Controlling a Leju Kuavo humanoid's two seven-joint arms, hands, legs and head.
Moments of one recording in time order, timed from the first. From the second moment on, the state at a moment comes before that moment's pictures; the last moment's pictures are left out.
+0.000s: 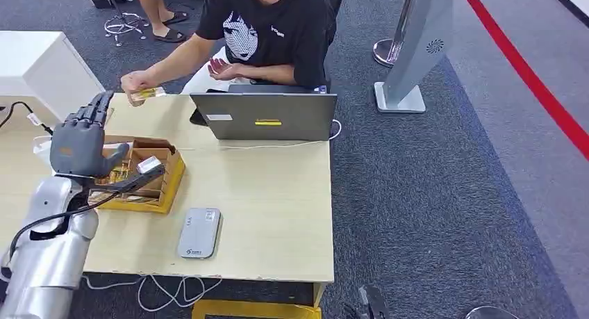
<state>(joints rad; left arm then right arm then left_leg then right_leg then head) -0.42 0.23 0.18 -1.28 -1.32 0.39 -0.30 -0.16 0.16 -0.27 -0.25 0.24 0.07 -0.44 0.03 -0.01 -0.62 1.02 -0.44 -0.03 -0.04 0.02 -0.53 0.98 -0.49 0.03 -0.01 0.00</state>
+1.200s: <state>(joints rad) -0.10 0.30 -0.01 -1.30 -1.48 0.52 -0.20 -0.16 0.16 -0.40 -0.25 0.33 0.07 -0.46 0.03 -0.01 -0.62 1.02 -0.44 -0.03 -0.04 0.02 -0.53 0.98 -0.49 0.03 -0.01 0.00</state>
